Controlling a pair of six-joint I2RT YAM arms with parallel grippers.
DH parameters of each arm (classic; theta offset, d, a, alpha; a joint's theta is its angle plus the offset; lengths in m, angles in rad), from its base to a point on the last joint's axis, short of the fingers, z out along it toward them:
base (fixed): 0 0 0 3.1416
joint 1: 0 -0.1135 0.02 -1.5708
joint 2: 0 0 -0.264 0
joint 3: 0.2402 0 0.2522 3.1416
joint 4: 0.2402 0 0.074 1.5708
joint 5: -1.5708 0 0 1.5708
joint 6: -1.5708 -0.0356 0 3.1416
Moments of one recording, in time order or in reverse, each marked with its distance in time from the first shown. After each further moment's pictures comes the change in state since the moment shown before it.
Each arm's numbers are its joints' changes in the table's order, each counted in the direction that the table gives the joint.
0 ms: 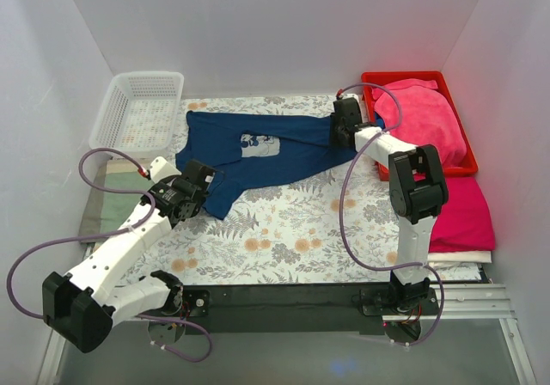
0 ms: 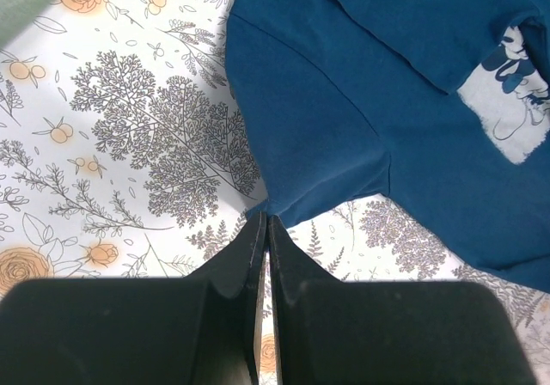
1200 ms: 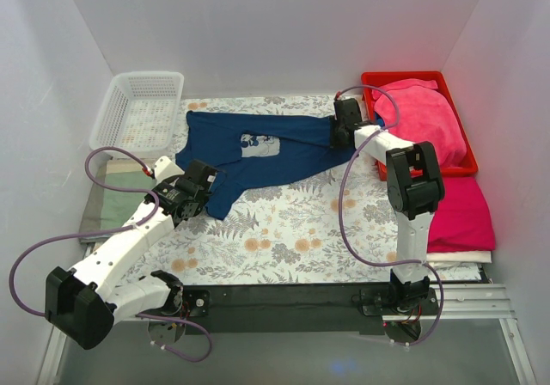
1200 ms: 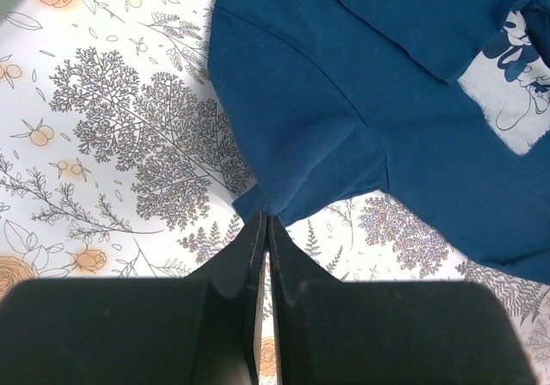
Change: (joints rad) left arm 0.000 -0.038 -0.023 -0.068 -0.023 -0.031; right arm 0.016 -0.071 0.063 0.051 0.079 0.017
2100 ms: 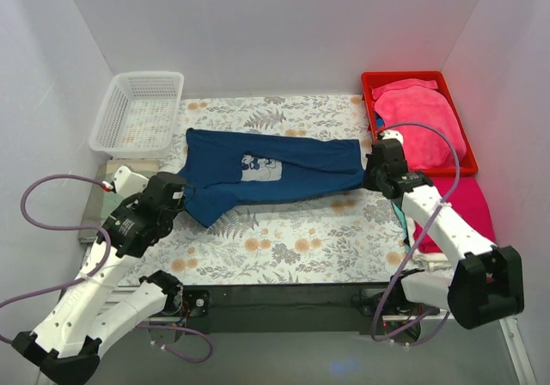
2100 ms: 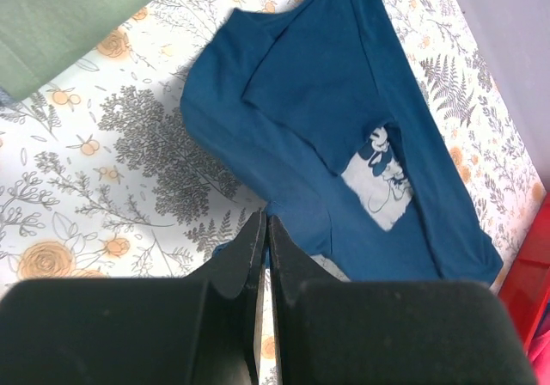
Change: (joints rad) left arm 0.000 0.309 0.103 0.216 0.080 0.039; right arm -0.001 0.854 -0.645 0.187 -0.096 -0.108
